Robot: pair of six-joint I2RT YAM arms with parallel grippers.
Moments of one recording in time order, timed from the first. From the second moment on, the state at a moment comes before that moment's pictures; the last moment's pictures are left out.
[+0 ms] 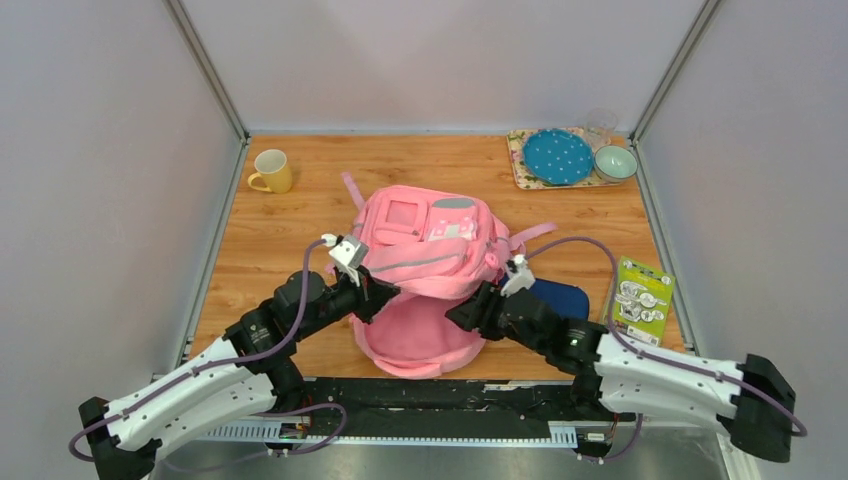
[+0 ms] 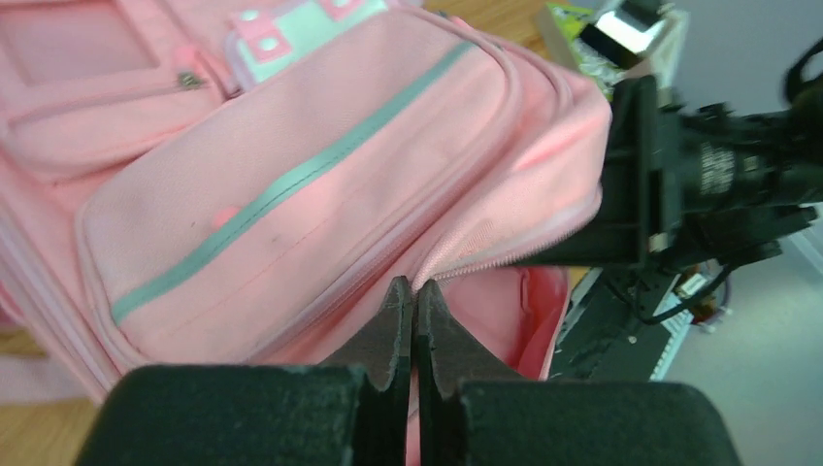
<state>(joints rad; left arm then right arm) -0.92 0.60 0.57 -0.20 -0.02 -0.39 1.09 0.91 0.43 0.00 0.20 1.16</state>
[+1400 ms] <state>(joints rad) -0.89 0.58 0.46 -0.38 -0.07 -0.44 0.60 1.46 0.85 -0.04 -0.12 0.94</state>
